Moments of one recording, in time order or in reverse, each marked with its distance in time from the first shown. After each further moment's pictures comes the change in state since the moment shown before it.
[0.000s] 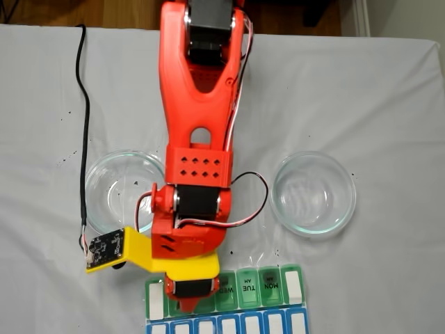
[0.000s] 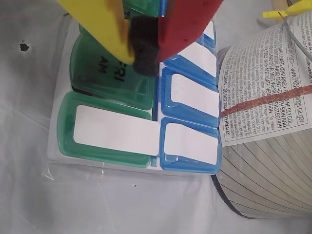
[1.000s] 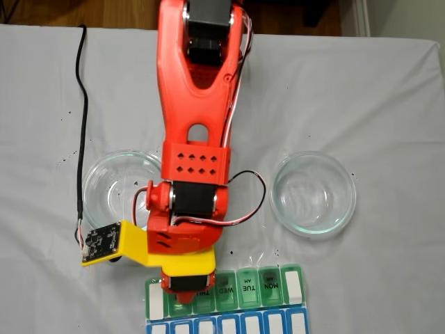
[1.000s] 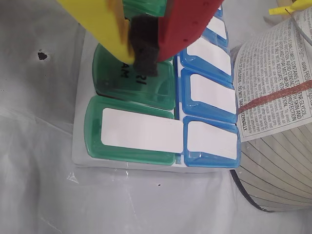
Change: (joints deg) arm 3.5 0.5 -0.7 5.0 0.7
